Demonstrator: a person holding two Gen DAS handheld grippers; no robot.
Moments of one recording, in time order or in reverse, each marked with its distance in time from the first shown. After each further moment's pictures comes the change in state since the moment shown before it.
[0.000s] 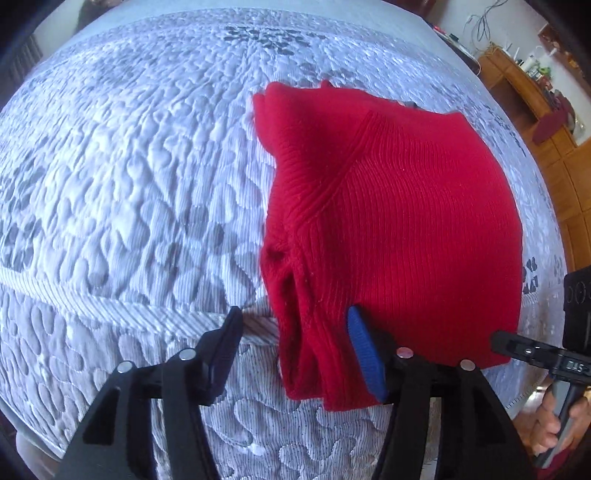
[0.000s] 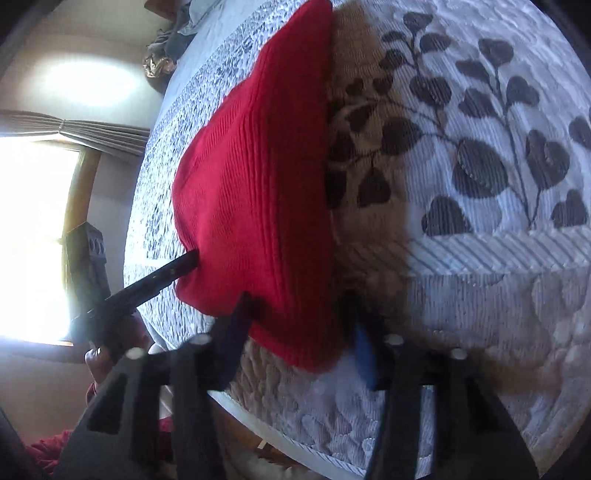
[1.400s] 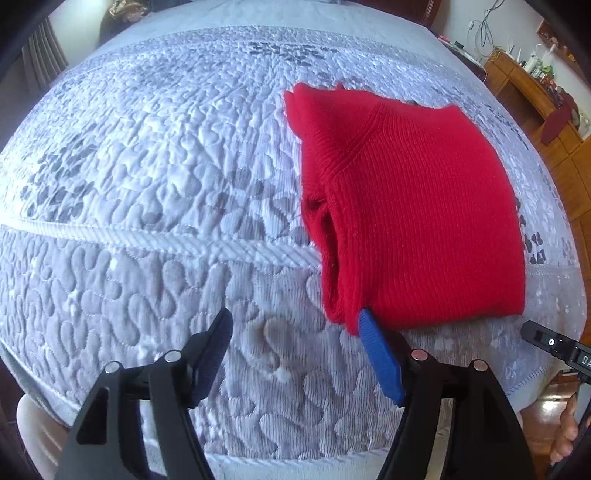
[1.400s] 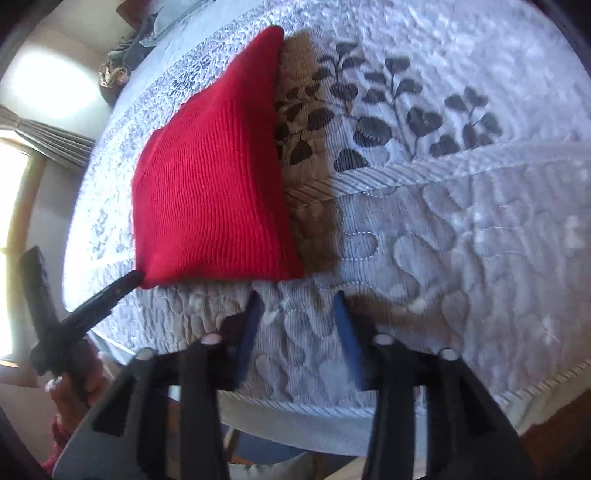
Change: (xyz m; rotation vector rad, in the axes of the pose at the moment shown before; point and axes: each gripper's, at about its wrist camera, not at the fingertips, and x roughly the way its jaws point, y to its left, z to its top) left arm -0.040 0.009 -0.070 0.009 -0.073 0.107; right arm -0.038 0.021 -0.069 -0.025 -0.163 -0.403
